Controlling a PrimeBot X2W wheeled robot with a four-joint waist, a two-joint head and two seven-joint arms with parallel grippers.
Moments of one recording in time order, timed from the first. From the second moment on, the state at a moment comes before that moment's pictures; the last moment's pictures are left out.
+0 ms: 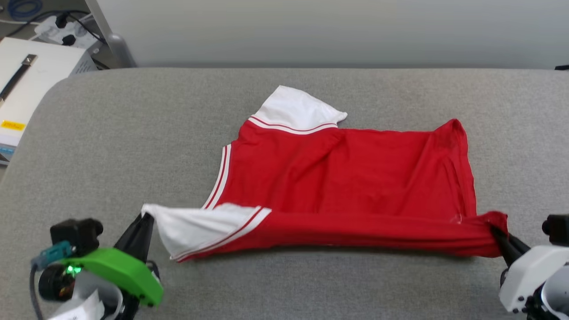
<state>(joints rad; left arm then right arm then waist) -0.04 0.61 -0.39 -0.07 -0.87 0.20 -0.06 0.05 -0.29 -0.06 -0.03 0.40 0.14 0.36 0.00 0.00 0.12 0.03</state>
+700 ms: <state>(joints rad) -0.40 0.43 -0.56 0.47 -0.85 -0.06 -0.02 -0.23 -0.29 0.07 0.30 0.32 0.14 0.26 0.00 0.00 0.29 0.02</state>
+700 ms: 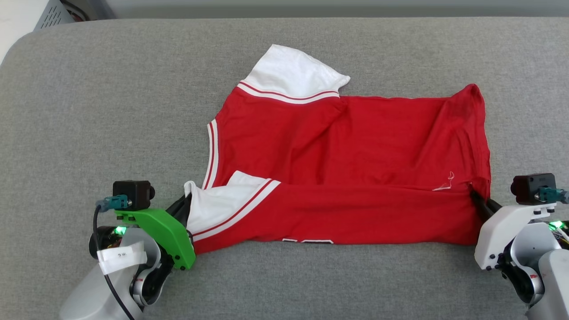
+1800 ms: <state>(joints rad) -0.30 0.69 -0.54 0.05 -1.06 0.10 0.51 -0.10 -0.14 -0.05 0.09 0.23 0.14 0.00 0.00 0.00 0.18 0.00</state>
